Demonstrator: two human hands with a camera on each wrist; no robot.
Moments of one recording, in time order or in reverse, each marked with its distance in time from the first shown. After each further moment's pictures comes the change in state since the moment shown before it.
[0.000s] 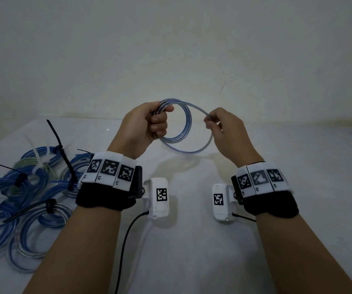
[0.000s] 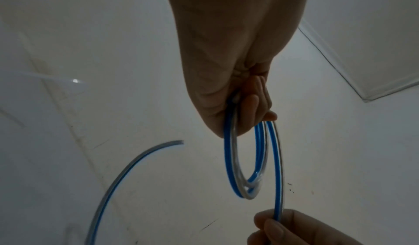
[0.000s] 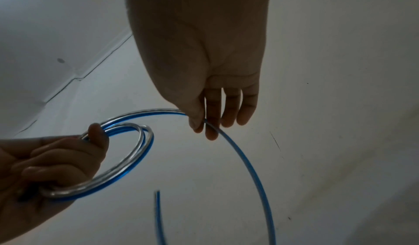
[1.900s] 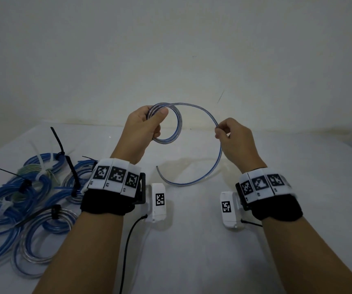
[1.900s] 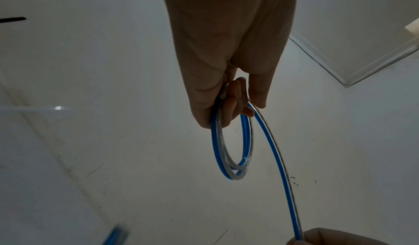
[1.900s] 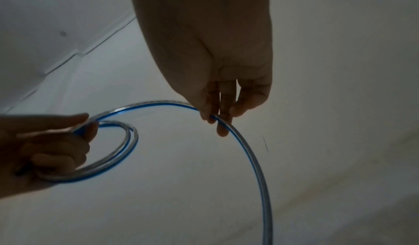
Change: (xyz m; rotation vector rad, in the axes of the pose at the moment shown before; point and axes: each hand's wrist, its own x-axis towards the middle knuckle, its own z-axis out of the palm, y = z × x) left_hand 0.000 0.001 -0.003 0.265 0.201 0.229; right_hand -0.001 0.007 -0.013 -0.056 0.062 0.176
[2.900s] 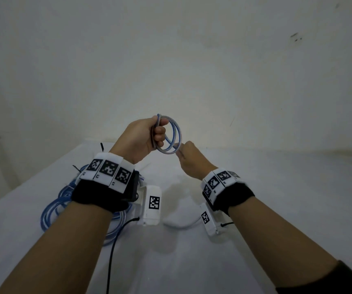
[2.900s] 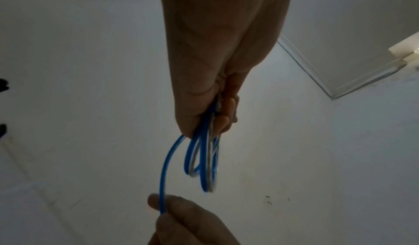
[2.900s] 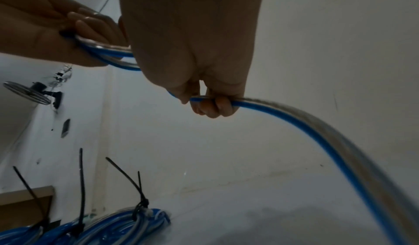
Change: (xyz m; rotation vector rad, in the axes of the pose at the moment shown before) left_hand -0.052 0.093 -0.048 -0.171 -0.076 -0.218; right_hand -0.033 -0.116 0.062 0.002 -0.426 -0.284
